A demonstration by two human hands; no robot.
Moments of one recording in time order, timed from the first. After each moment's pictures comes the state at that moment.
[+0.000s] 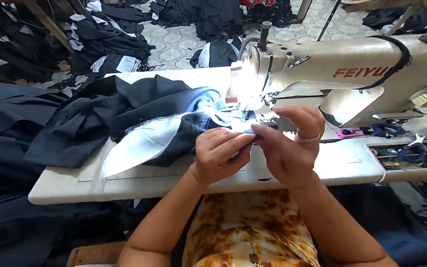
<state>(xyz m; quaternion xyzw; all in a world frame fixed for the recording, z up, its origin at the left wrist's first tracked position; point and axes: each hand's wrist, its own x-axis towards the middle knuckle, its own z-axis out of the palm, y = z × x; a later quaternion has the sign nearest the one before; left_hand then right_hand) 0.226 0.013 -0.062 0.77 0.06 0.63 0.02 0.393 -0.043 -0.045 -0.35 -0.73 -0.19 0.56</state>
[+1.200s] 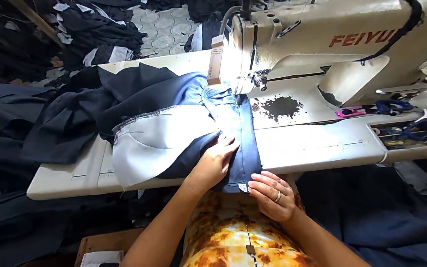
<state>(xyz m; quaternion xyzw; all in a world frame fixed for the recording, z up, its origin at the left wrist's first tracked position) 0.218 -0.014 -0.133 0.89 0.30 0.27 0.21 0.405 -0.126 -0.200 -0.31 -0.76 -0.16 0.55</state>
